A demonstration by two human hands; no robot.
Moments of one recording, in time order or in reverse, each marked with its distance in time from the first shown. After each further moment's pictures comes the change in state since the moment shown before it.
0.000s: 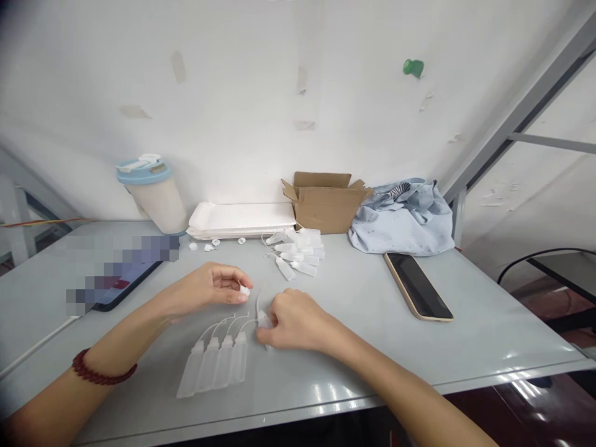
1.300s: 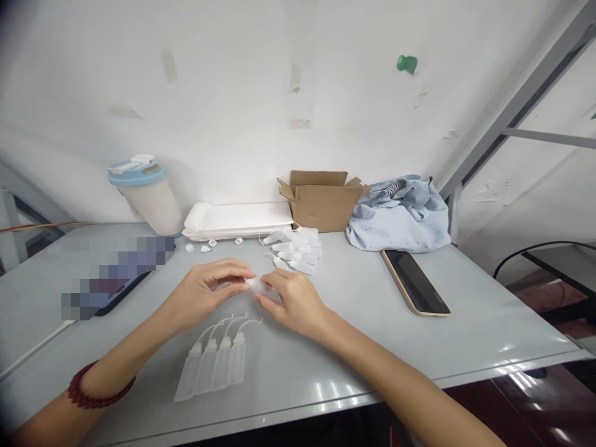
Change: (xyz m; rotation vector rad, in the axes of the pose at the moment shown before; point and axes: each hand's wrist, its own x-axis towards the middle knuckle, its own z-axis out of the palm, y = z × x) left_hand -0.003 0.007 0.019 0.201 0.259 0.409; right_hand 0.013 0.022 0.007 0.033 0.525 -0.334
